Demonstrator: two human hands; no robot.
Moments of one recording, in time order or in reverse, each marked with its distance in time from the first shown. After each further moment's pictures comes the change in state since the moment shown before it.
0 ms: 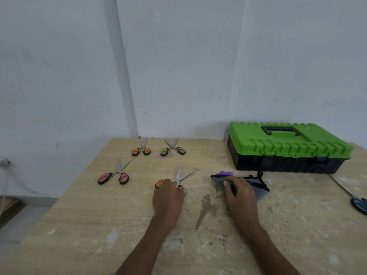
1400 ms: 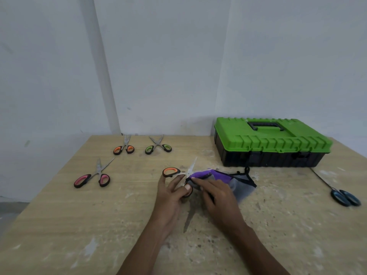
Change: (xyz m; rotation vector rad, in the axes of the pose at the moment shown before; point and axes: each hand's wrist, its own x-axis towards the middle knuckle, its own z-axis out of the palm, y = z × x) left_hand -0.013 0.015 0.021 -1.465 -0.378 -0.143; right_hand -0.010 -0.021 -0.005 -0.044 -0.221 -0.274
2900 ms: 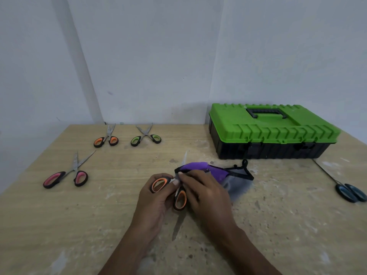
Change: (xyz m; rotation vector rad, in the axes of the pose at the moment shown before) left_hand 0.007 0.000 -0.002 0.067 0.005 -0.017; right_hand 0.009 -0.012 0.007 -0.115 0.049 -0.039
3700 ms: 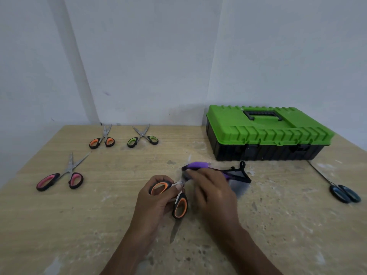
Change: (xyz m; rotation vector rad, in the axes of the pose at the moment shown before) left_hand -0.008 0.006 0.005 0.160 0.002 0.025; right_hand -0.002 0.010 -0.009 0.014 0.096 0.064
